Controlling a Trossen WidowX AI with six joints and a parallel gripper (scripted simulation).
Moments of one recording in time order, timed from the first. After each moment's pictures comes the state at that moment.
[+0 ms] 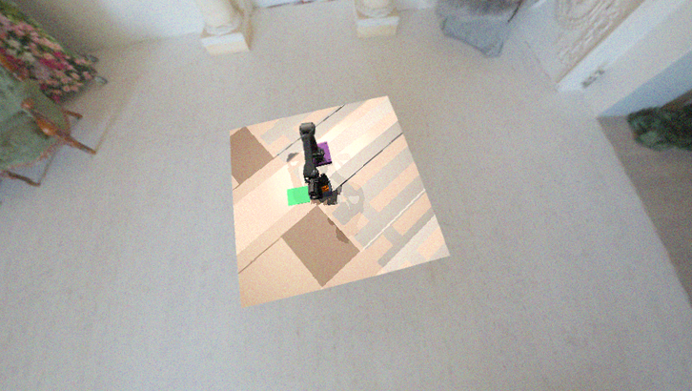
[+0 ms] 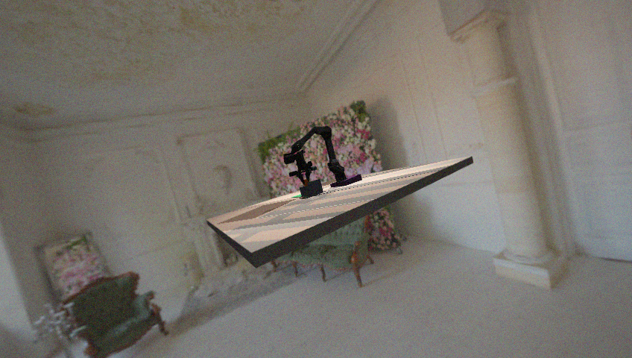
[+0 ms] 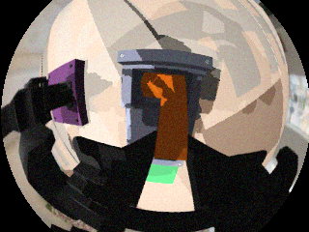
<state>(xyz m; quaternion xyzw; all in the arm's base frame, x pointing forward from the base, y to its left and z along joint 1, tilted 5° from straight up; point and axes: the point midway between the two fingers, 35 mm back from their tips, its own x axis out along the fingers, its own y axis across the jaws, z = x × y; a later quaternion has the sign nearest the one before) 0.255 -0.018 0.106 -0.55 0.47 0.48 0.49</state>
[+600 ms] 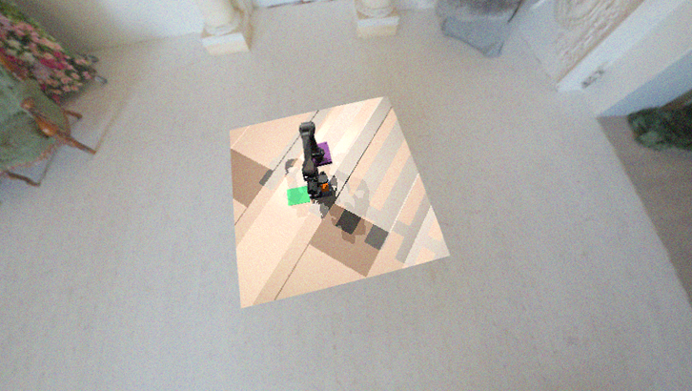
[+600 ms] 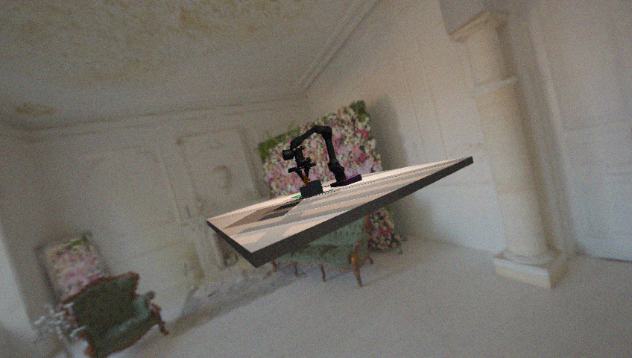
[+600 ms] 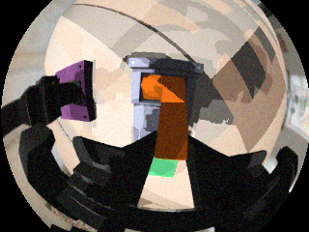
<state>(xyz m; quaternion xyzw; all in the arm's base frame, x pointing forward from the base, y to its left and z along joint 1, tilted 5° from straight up) 0.252 -0.018 0.133 -0.55 0.48 0.48 0.49</state>
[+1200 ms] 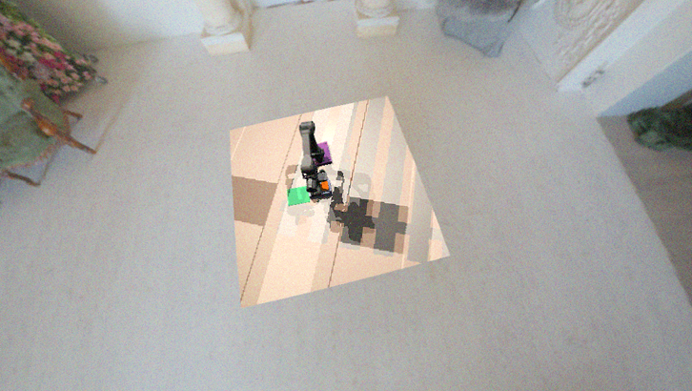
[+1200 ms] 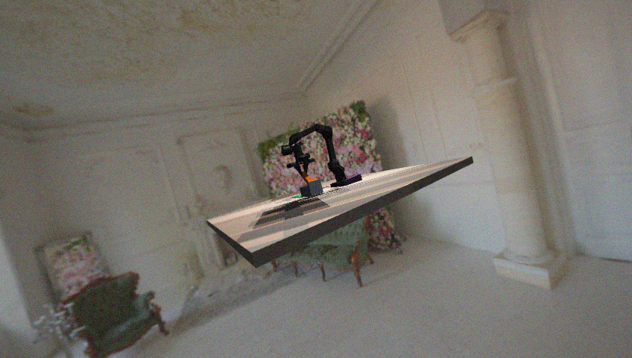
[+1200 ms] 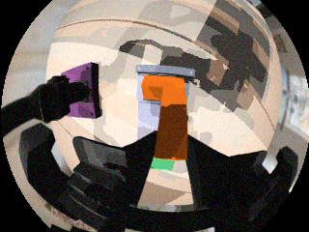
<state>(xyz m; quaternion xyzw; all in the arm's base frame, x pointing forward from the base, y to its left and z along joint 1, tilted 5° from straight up) 0.250 -0.016 0.162 -0.55 0.47 0.48 0.49</state>
